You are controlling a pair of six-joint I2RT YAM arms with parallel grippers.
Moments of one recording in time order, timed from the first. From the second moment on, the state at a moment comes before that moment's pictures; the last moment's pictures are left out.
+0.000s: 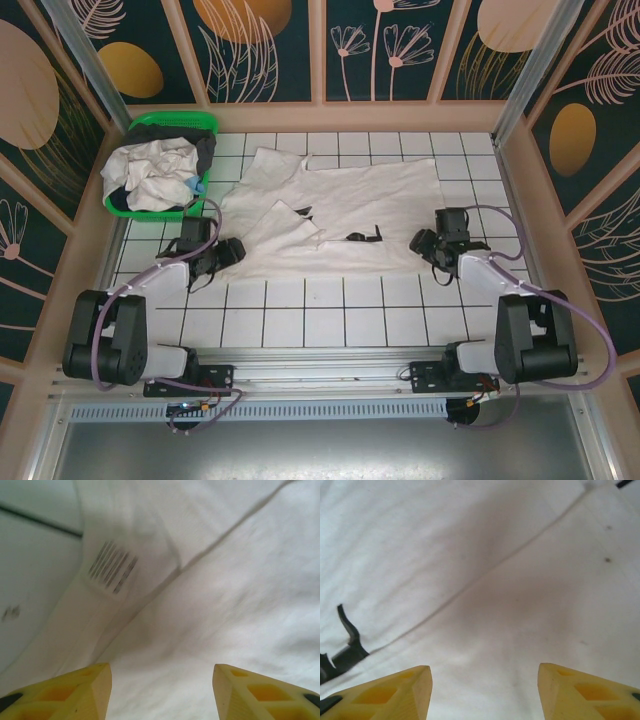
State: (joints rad) left arm -0.14 1.37 0.61 -0.16 0.18 -0.55; right arm 0.13 1.33 0.64 -0.28 0.01 0.64
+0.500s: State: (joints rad) left arm -0.14 1.26 0.41 -0.09 0.21 -0.59; right arm 0.12 1.20 0.46 -0.29 0.03 0.76
